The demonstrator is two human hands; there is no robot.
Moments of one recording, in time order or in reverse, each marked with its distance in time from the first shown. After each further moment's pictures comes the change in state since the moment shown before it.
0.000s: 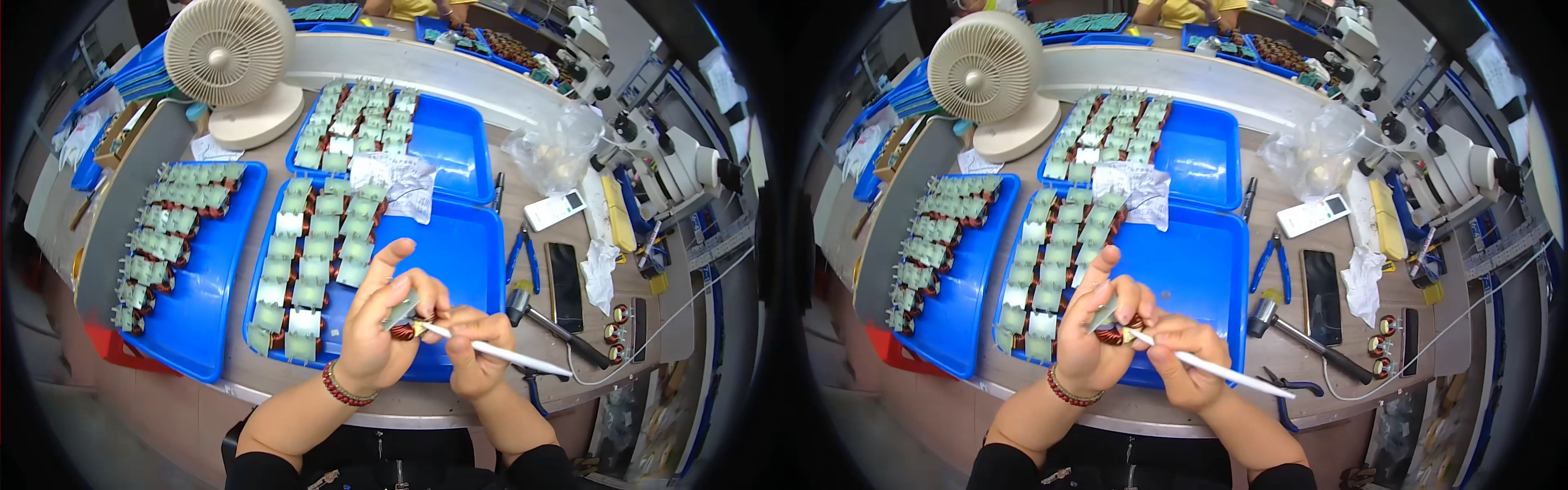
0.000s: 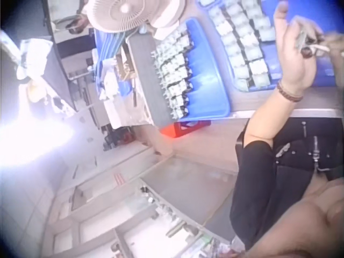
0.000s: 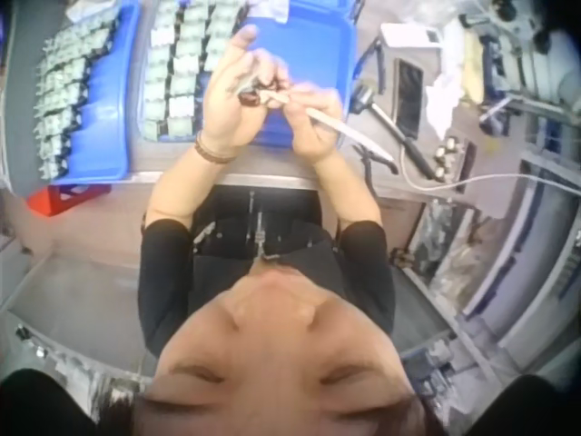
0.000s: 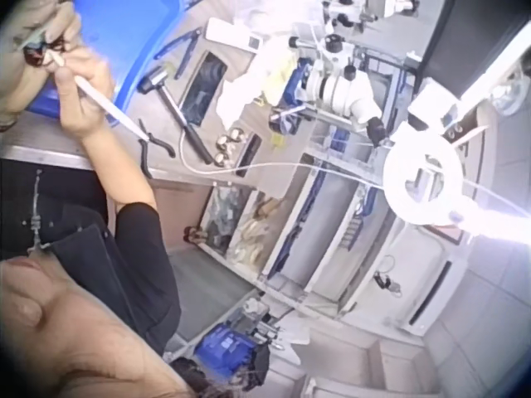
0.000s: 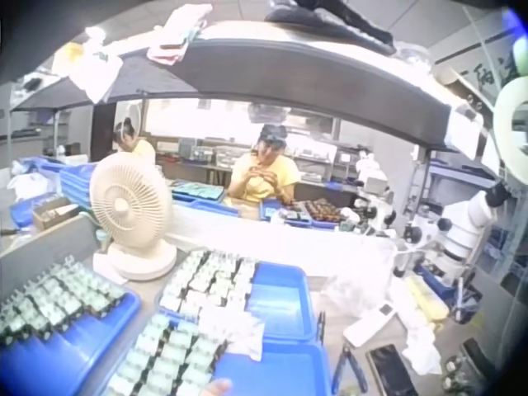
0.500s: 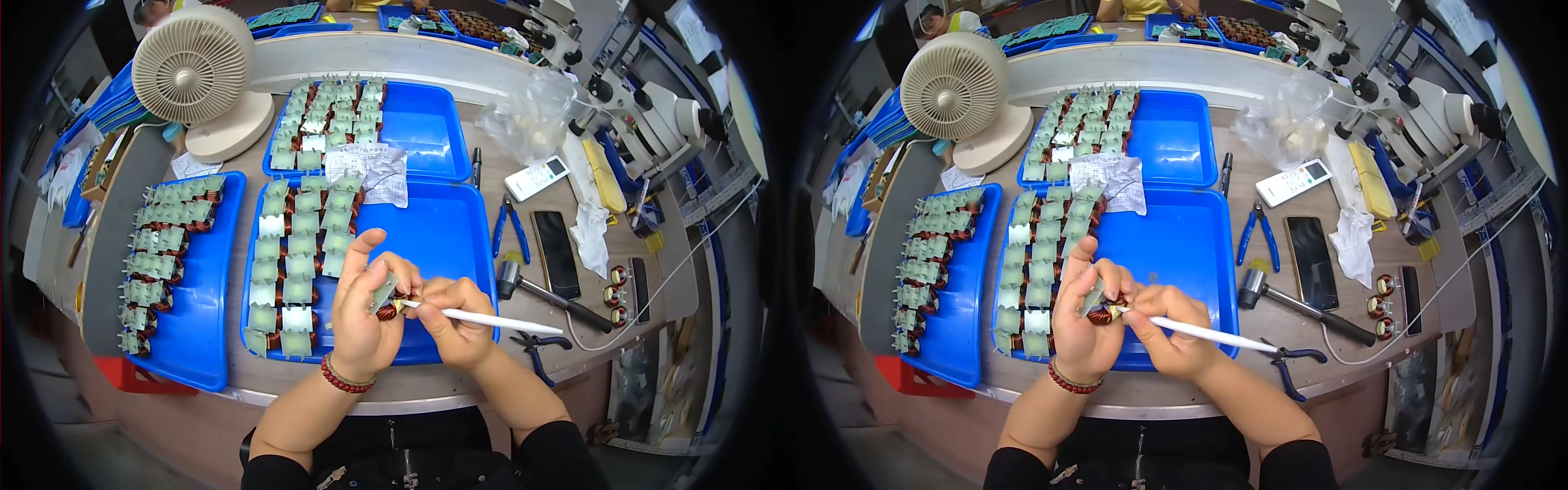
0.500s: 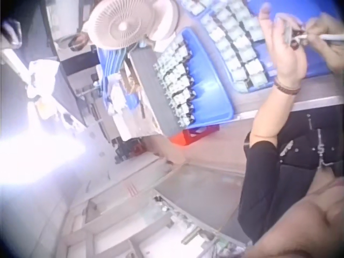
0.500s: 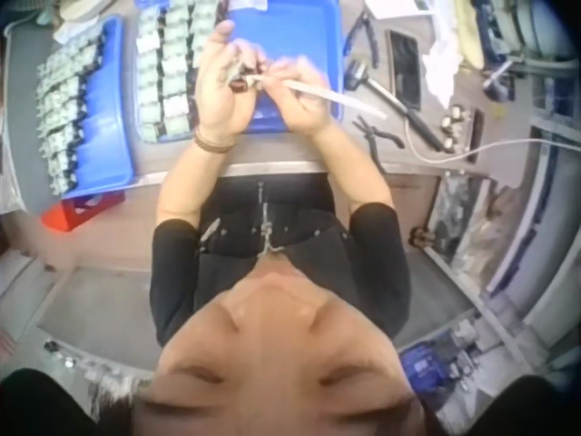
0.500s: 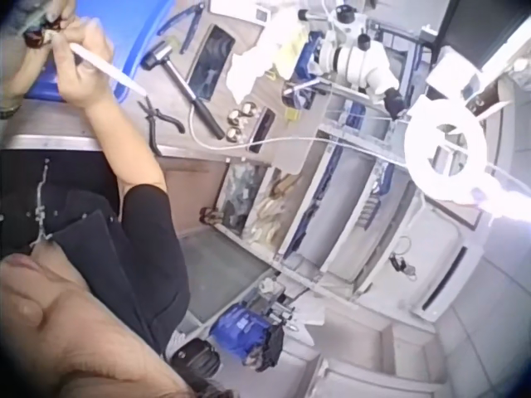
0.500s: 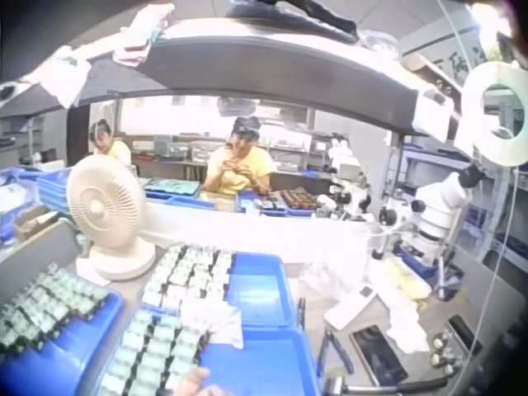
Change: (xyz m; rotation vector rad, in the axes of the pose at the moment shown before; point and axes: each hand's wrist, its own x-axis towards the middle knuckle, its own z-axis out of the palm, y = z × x) left_hand 0.002 -0.005 -0.005 0.137 0.094 0.047; right_hand 0.001 0.007 -0.002 -0.124 0.008 0.120
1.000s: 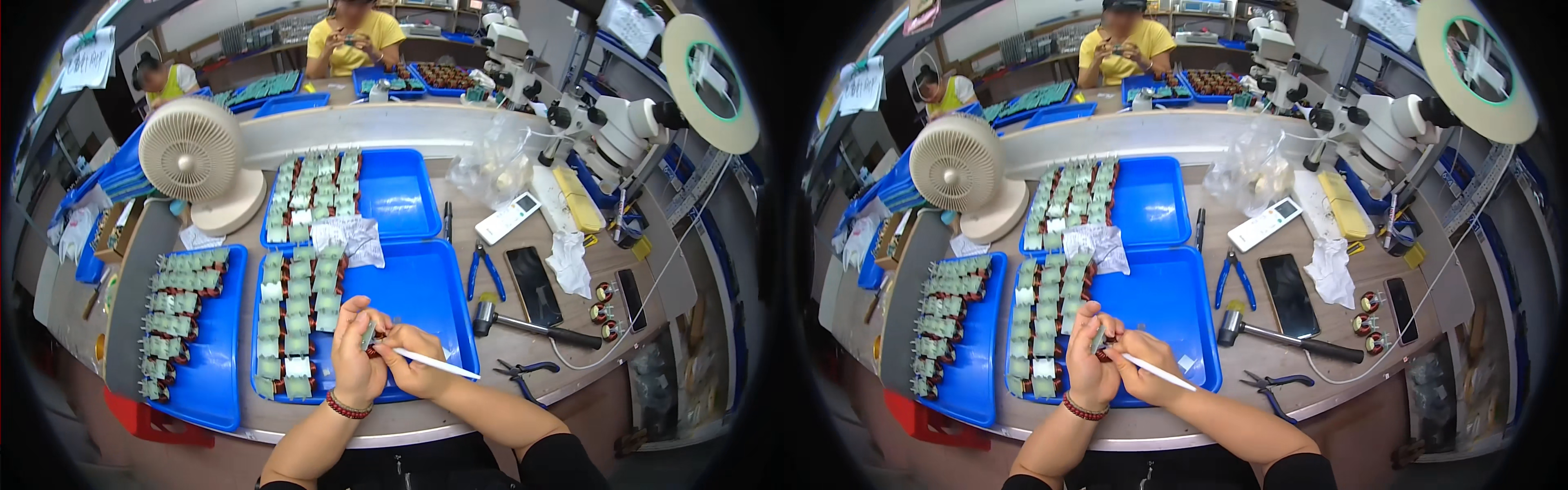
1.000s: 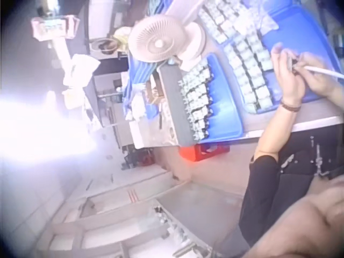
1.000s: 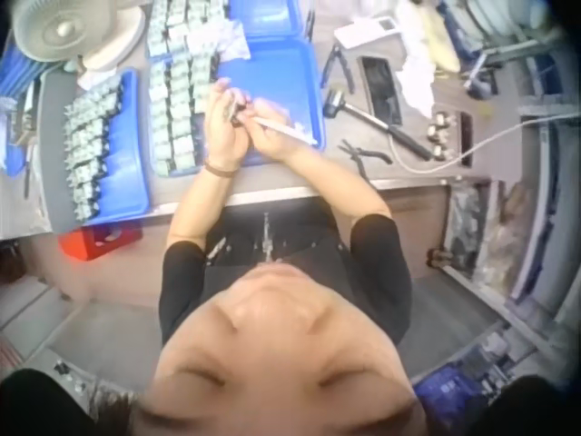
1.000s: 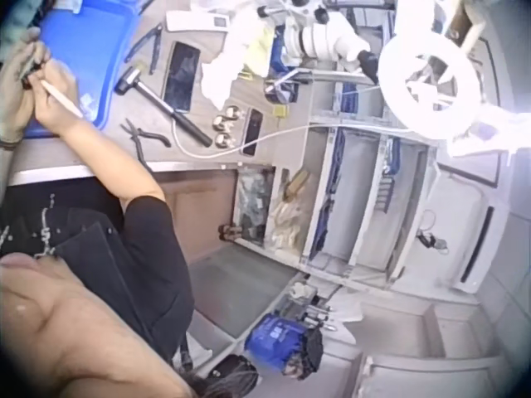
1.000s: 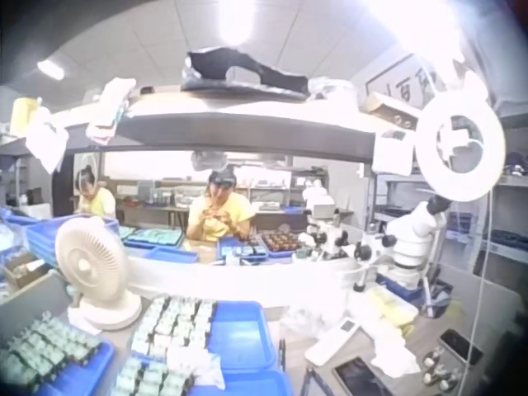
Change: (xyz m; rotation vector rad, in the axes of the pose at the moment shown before) left_hand 0.002 -0.014 -0.003 0.147 0.157 0.010; right_hand 0.002 0.011 0.004 -0.349 -0.022 -0.078
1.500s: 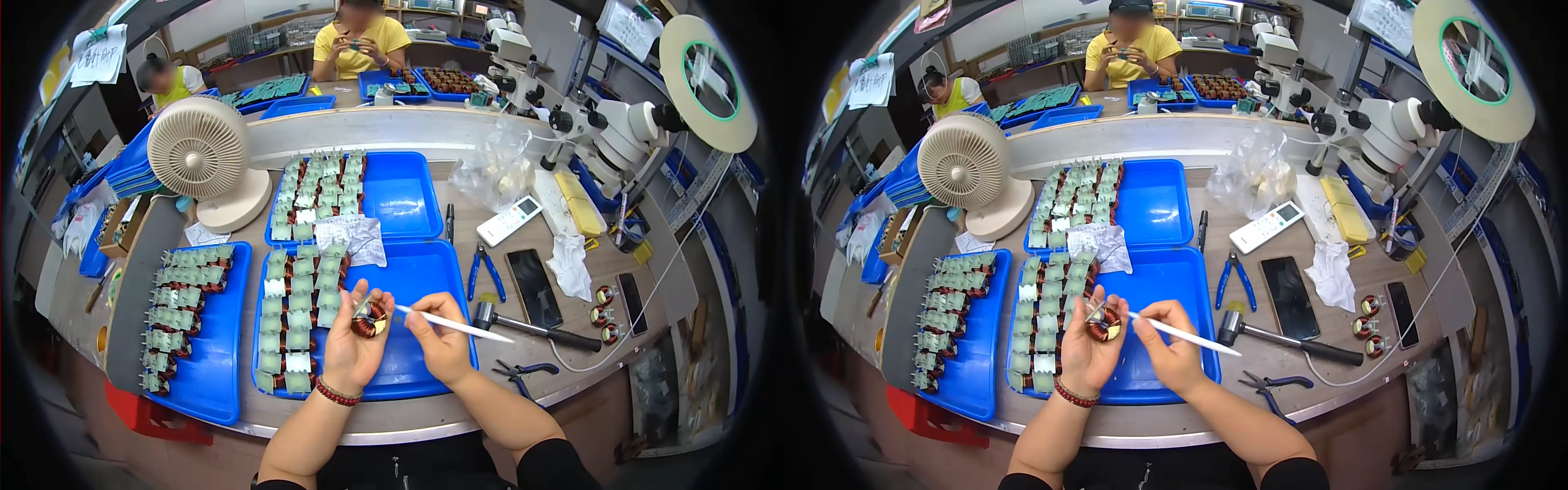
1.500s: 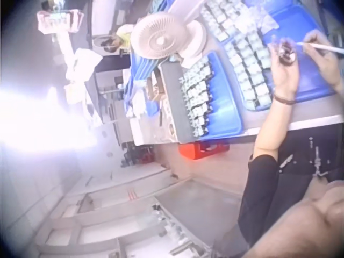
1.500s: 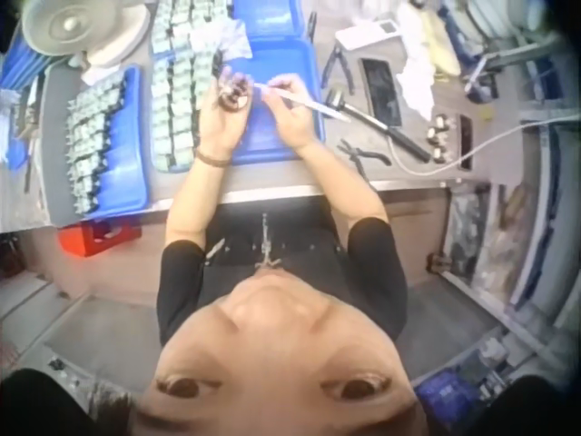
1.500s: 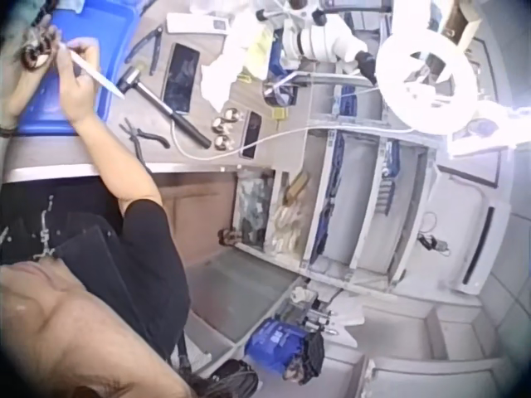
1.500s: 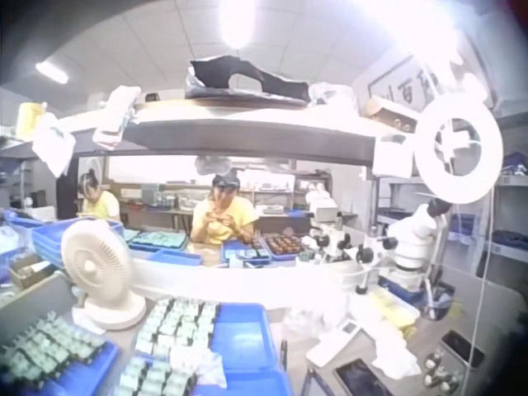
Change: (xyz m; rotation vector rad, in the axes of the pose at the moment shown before) left_hand 0.011 0.007 -0.008 -0.362 0.047 -0.202; right_hand 0.004 -0.002 -0.017 0.409 0.166 0.327
